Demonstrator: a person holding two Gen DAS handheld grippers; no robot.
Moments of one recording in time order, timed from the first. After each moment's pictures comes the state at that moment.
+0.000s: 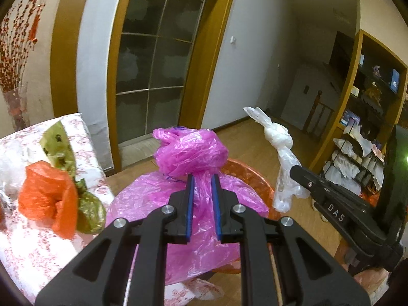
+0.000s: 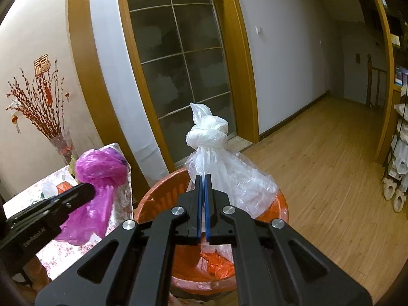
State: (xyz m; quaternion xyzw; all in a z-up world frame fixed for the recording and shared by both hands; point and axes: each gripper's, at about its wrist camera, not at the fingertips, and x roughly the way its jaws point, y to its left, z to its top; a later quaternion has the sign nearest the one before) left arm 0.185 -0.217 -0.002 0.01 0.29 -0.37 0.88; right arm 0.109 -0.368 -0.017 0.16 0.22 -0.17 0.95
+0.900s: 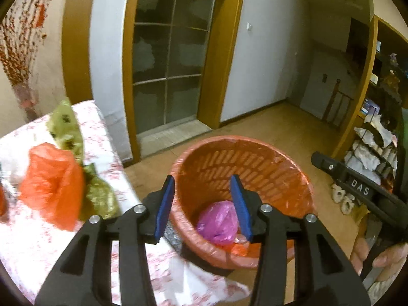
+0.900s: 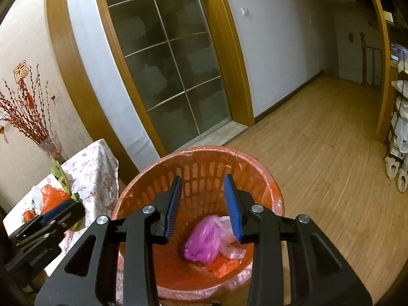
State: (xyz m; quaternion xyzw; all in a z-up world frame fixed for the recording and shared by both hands) left arm 0.199 -0.207 -0.034 0.04 0.31 -0.31 0.90; right arm 0.124 -0.395 -0.045 0.21 0.25 -0.18 0.93
